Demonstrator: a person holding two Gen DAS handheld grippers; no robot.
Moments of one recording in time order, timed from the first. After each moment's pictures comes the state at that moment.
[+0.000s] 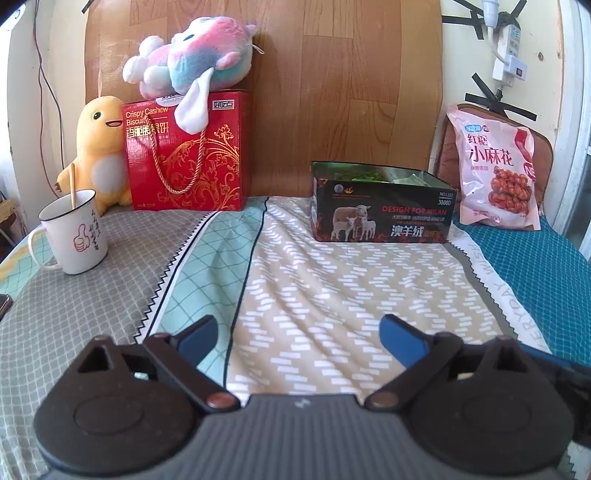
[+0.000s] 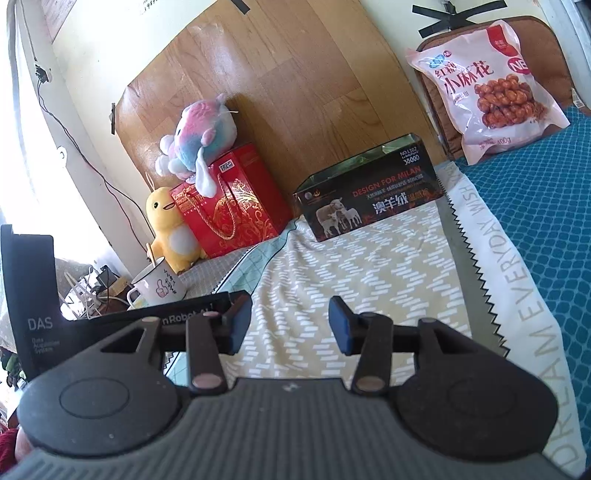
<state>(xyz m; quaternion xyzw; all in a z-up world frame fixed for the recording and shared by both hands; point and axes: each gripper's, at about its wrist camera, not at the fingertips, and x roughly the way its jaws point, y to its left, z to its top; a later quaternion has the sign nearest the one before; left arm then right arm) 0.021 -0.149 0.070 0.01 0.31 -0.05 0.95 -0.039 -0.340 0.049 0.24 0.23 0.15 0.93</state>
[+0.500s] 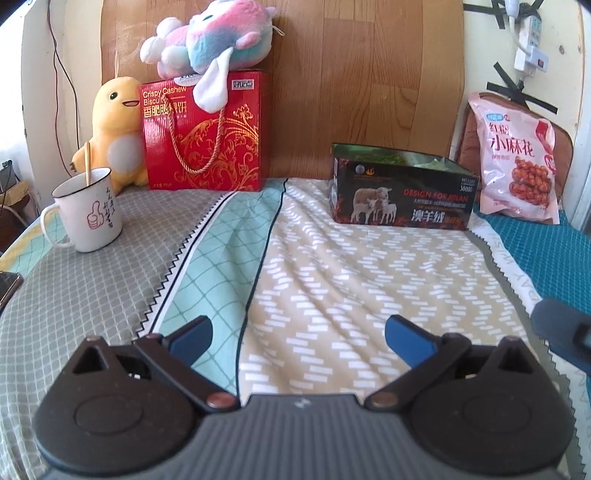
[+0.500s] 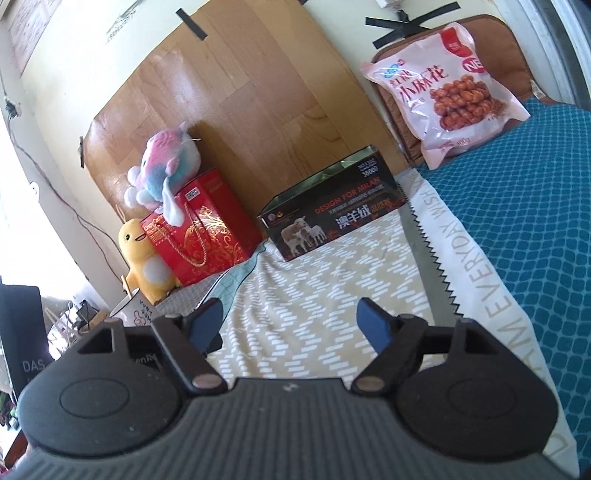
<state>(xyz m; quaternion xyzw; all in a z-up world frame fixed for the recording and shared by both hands) 0.024 -0.146 0.058 0.00 0.33 -0.03 0.94 -0.044 -0.353 0.044 0.28 0.22 0.09 0.93</state>
